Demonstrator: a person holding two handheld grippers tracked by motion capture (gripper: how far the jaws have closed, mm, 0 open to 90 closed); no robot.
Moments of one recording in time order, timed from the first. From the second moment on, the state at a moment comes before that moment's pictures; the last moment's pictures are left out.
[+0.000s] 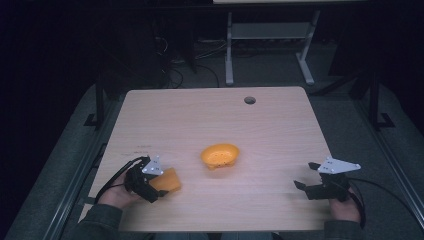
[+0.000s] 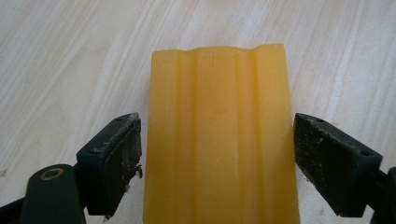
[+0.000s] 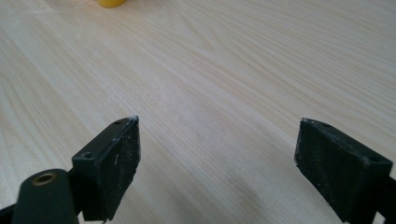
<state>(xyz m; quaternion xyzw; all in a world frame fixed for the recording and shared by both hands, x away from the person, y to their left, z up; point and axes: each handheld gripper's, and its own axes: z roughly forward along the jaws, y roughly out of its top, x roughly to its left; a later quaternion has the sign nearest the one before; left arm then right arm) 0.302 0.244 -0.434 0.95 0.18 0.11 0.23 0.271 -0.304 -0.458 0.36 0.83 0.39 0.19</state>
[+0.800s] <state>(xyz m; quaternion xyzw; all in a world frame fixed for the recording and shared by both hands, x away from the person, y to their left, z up) 0.310 0.240 -0.447 0.96 0.19 0.07 0.21 0.273 -0.300 -0.459 0.35 0.83 0.39 0.19</state>
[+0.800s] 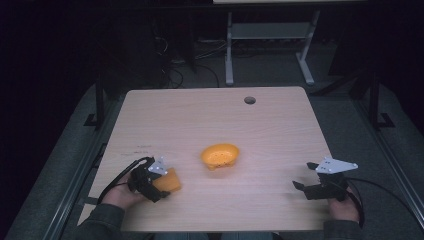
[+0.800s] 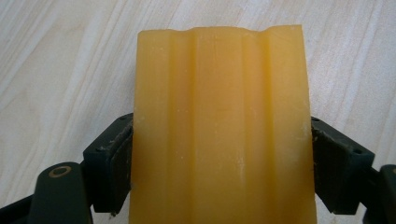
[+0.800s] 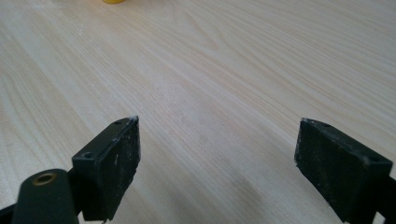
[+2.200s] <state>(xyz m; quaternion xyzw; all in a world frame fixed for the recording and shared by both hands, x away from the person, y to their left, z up) 0.318 0.229 -0.416 0.96 0.17 0.08 0.23 0.269 -0.307 -0.457 0.38 0.81 0.40 0.20</state>
